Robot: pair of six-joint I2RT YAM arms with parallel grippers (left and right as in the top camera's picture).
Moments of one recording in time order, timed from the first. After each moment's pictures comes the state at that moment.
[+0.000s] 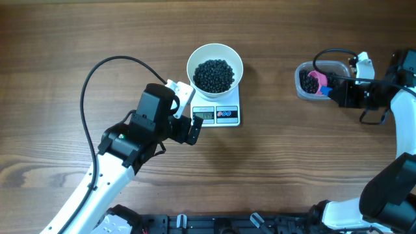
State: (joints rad) left arm -0.47 1.15 0.91 -0.65 0.08 -0.04; right arm -0.41 1.64 1.24 -0.93 -0.51 -0.37
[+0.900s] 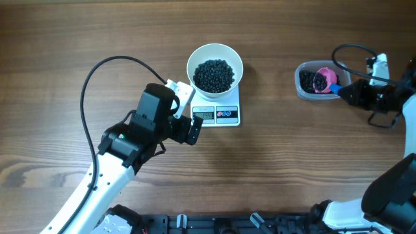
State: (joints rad) left arm -0.47 1.15 0.91 -0.65 0.09 -0.04; right arm -0.52 1.64 1.24 -0.92 -0.60 -0.27
